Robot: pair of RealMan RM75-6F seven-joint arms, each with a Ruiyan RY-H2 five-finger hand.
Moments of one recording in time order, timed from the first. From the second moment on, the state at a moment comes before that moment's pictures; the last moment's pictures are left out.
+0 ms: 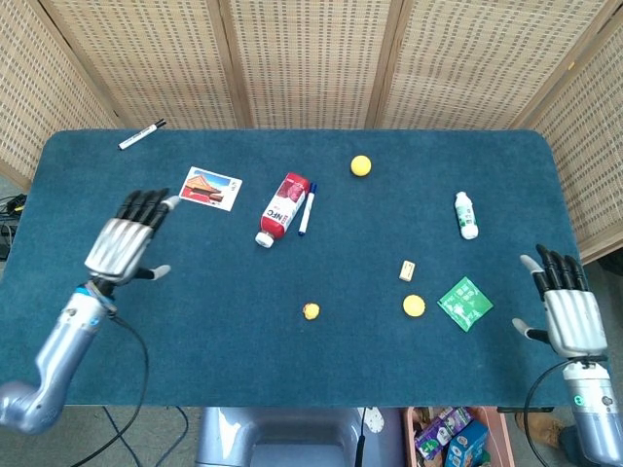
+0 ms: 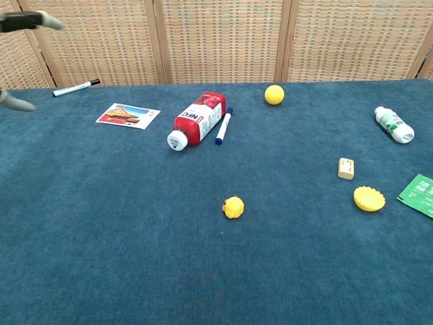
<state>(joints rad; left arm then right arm) -0.61 -1.14 -0.10 -1.71 1.19 1.21 0.24 0.20 -1.19 0.13 -1.50 -1.45 1.38 -0.12</state>
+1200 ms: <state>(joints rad) -0.36 -0.96 -0.07 -1.89 1.19 1.31 0.12 0.90 -1.62 0.17 -1.31 -1.66 0.76 -0.09</state>
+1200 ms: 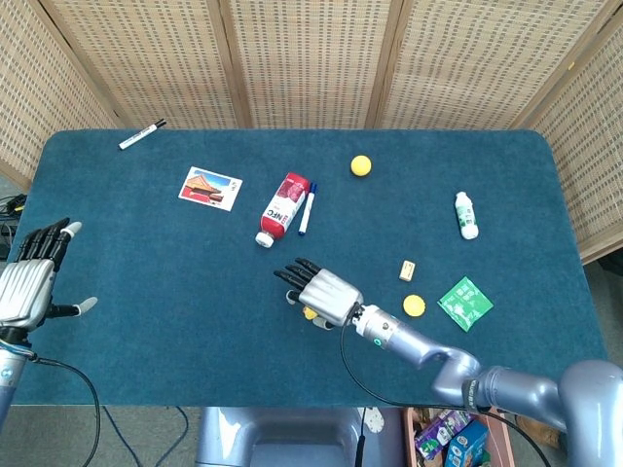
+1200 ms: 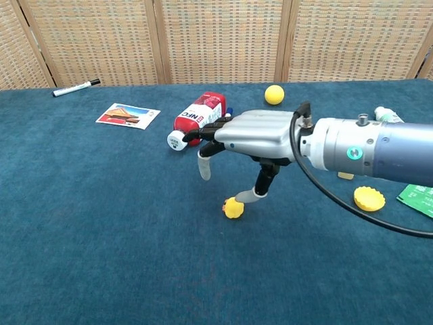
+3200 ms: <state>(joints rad) -0.34 -0.94 -0.11 -1.88 1.21 1.23 0.09 0.95 -1.71 0.08 -1.17 -1.54 0.76 -0.22</state>
